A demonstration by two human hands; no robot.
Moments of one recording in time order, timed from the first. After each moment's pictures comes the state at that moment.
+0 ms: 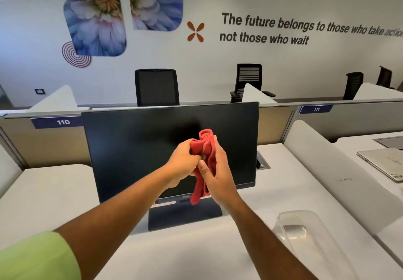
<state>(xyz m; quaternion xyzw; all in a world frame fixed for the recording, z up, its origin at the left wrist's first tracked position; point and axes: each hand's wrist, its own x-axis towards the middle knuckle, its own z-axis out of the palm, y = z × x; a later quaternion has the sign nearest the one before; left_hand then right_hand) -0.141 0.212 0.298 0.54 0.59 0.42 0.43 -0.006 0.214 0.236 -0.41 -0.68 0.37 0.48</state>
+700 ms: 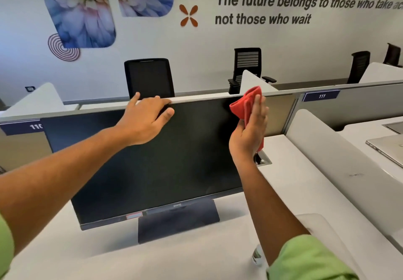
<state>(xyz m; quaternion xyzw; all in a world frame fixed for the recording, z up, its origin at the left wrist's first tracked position) -0.225 0.311 0.351 0.76 0.63 0.18 -0.02 0.040 0.368 0.259 -0.56 -0.55 0.04 0.62</state>
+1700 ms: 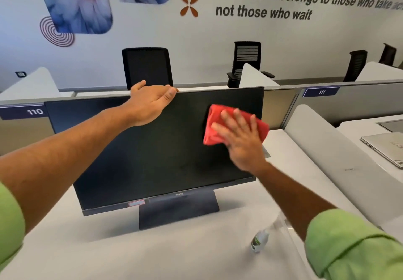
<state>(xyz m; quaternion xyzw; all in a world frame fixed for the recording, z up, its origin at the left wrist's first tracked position) -0.236 0.317 0.354 0.75 0.62 0.21 0.06 0.083 0.376 0.193 -0.37 -0.83 -0.24 0.33</state>
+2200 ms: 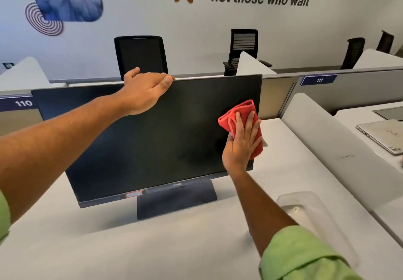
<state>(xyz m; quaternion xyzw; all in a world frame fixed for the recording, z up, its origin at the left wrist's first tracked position) -0.235 0.320 0.356 0.76 0.62 0.21 0.05 0.040 0.346 0.144 -0.64 -0.61 -0.03 0.47</state>
